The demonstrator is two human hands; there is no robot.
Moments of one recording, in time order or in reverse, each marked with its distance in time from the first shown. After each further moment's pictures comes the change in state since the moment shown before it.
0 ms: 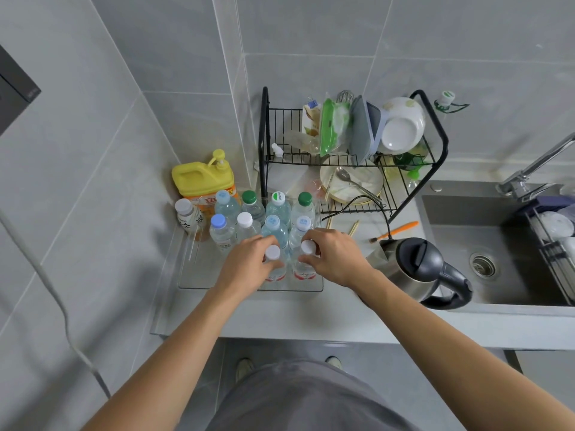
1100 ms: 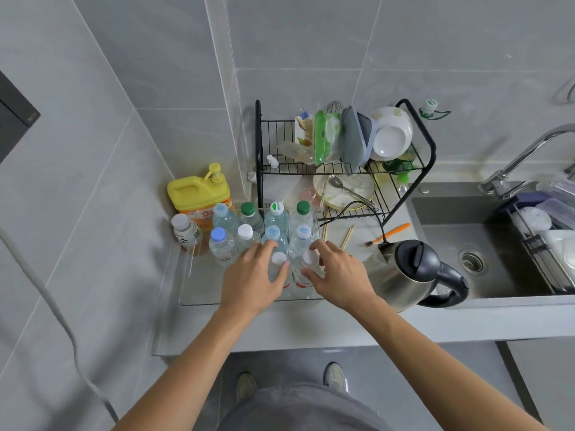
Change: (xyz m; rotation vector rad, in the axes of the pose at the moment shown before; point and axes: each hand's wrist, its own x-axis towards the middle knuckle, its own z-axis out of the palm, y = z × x) left_hand -0.016 0.009 -0.006 0.177 0.126 0.035; right_hand -0.031 -0.026 0.008 -0.070 0.077 0.211
